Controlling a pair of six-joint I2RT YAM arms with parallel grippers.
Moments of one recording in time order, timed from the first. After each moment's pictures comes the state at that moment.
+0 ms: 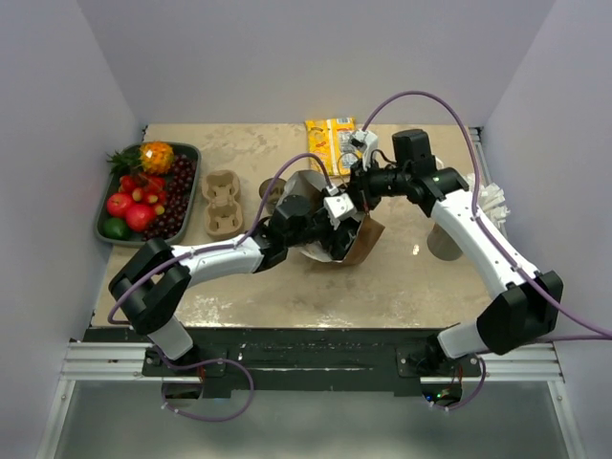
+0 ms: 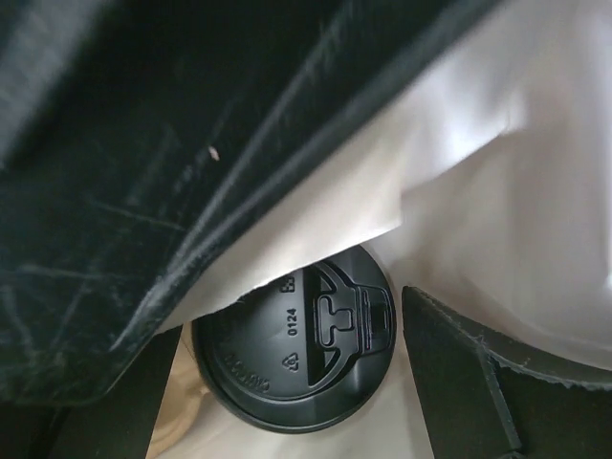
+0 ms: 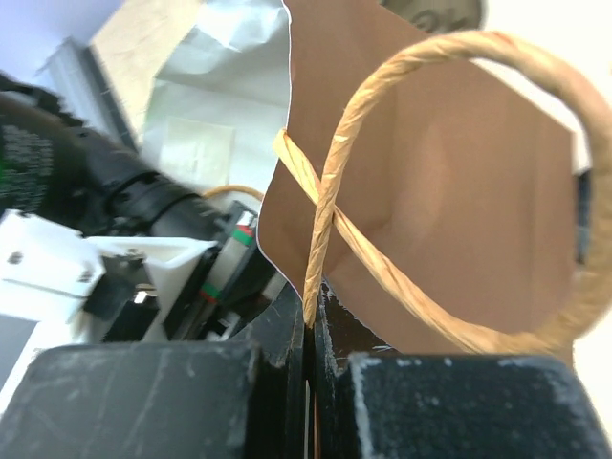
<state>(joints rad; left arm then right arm) -0.85 1.64 0.95 0.45 0.30 0.08 0.39 1.44 1.38 -0.62 -0.72 -0.03</state>
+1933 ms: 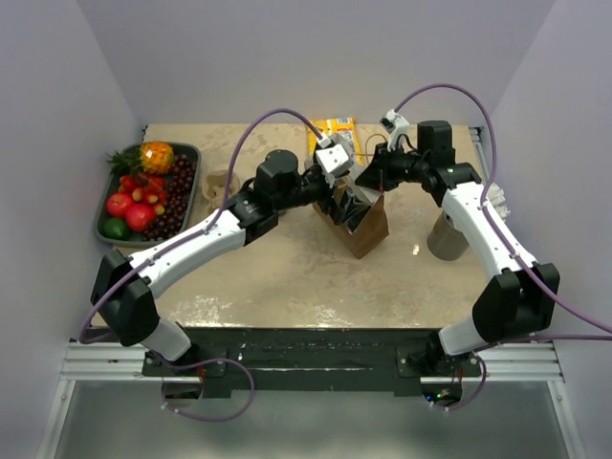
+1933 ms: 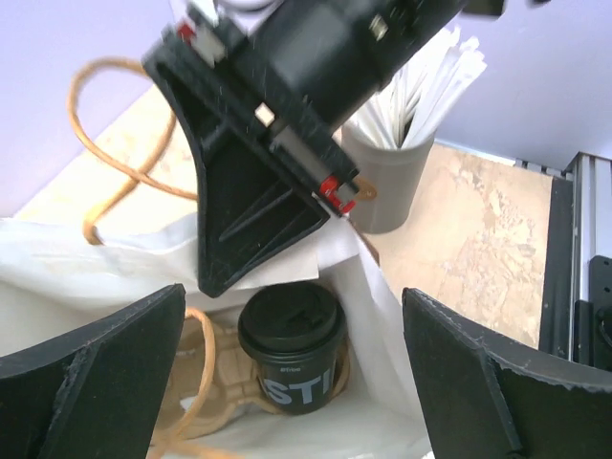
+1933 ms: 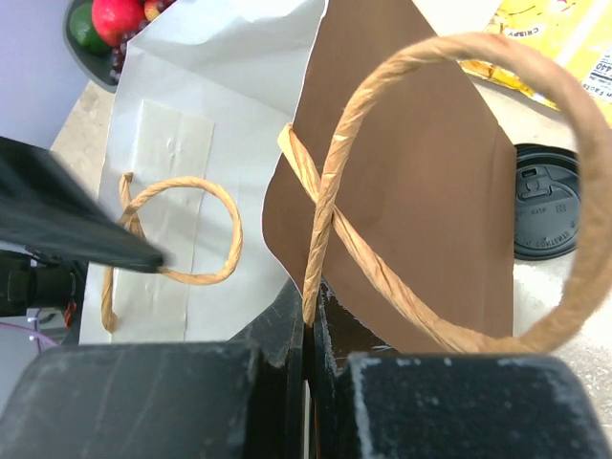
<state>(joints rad) -0.79 1.54 1.29 0.12 0.36 0.06 0.22 1.49 1.36 -0.48 -0.65 0.11</state>
